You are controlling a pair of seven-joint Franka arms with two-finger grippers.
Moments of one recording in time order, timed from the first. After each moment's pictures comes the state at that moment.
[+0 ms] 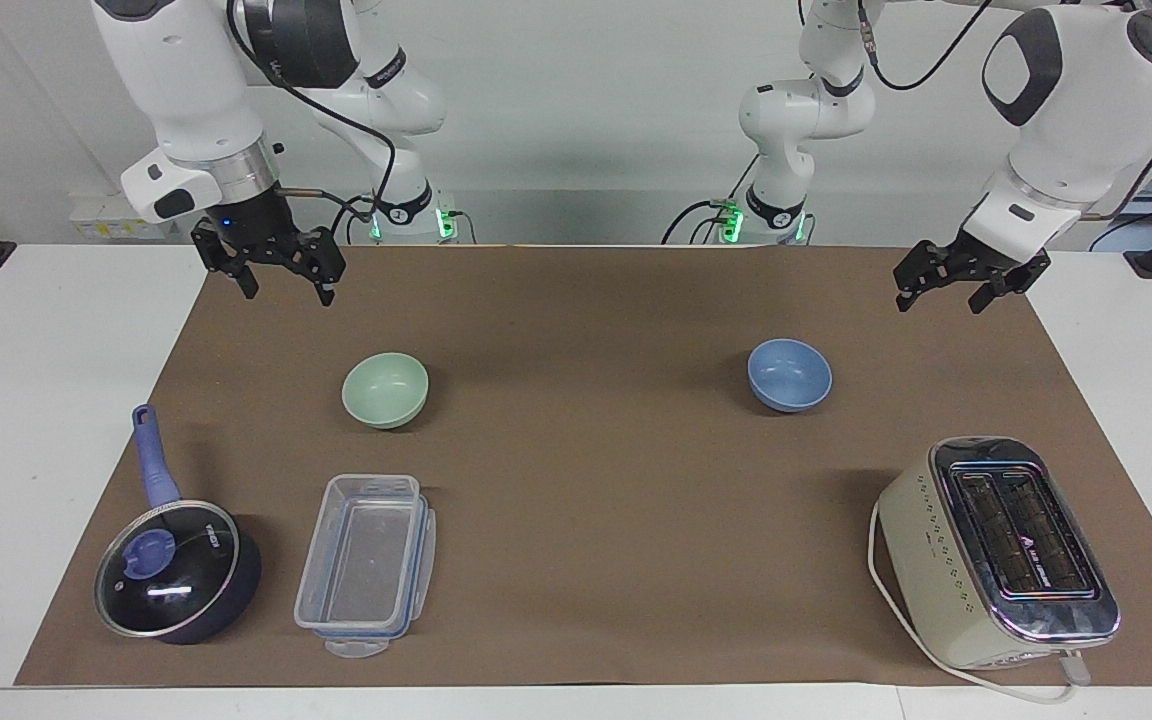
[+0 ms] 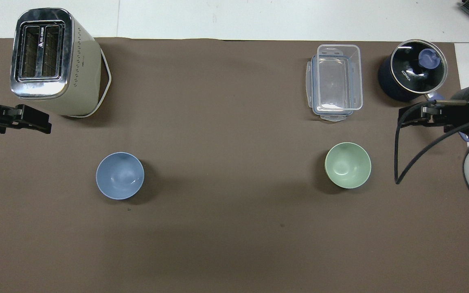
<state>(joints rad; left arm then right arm) 0.03 0.08 -0.09 -1.54 -0.02 1.57 0.01 -0.06 0.02 0.11 -1.59 -0.03 1.66 0.17</state>
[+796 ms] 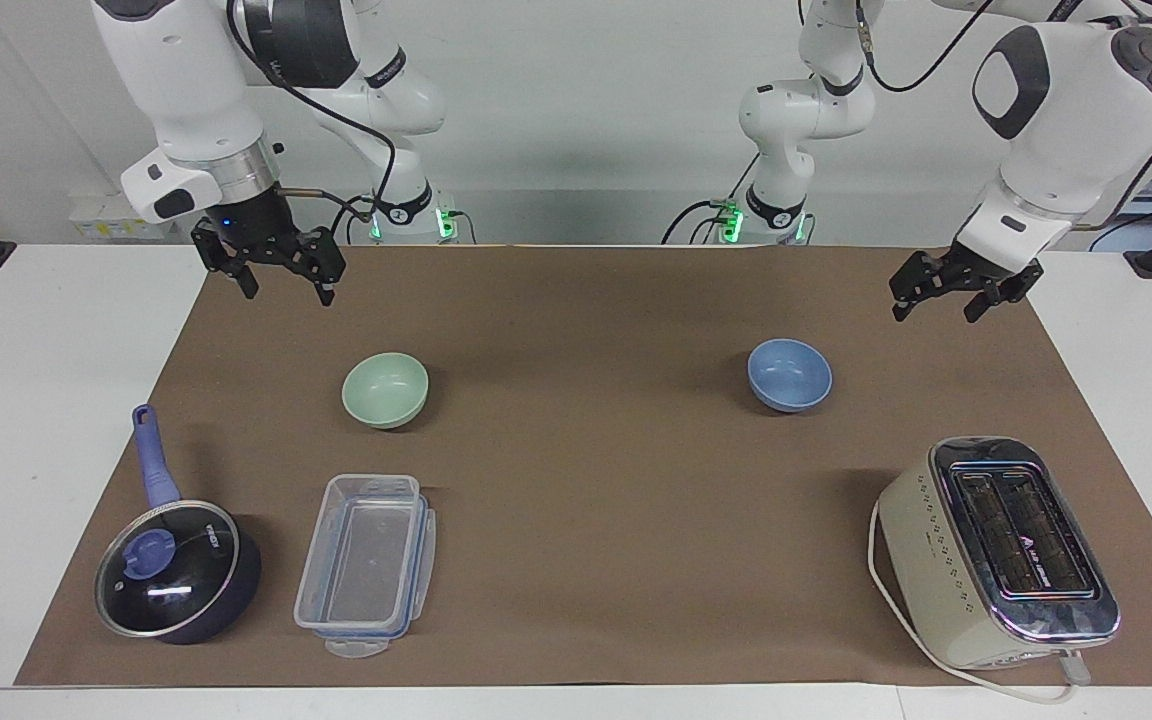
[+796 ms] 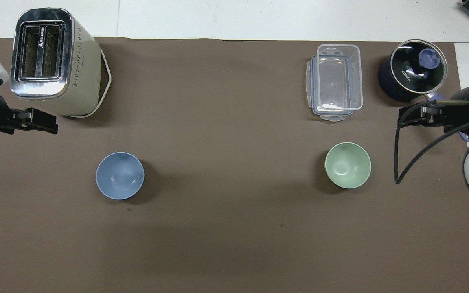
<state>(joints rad) 0.03 0.04 -0.09 -1.67 -0.02 1.70 0.01 -0.06 0.02 0.11 -1.59 -0.03 1.66 0.17</state>
